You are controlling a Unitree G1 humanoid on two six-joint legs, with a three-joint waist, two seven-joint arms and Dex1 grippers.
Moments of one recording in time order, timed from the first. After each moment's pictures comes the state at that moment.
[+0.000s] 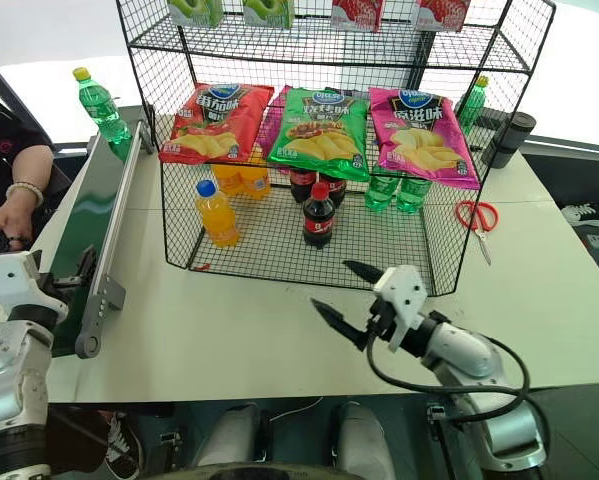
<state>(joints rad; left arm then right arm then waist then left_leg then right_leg) -0.01 0.41 0.51 0.04 -0.34 0.09 -0.24 0.15 -0.45 0.08 -0.55 0.40 0.30 0.69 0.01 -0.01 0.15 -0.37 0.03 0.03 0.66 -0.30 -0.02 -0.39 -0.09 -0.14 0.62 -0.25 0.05</state>
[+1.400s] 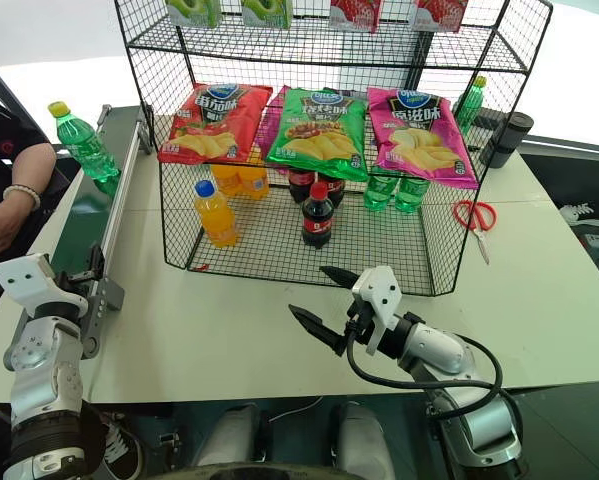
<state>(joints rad) -0.07 0.32 0.49 0.16 -0.31 -0.03 -0.13 0.11 -0.43 0.11 -0.52 0.41 0.35 0.68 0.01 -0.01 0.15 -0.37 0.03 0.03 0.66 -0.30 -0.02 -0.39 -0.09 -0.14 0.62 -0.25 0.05</state>
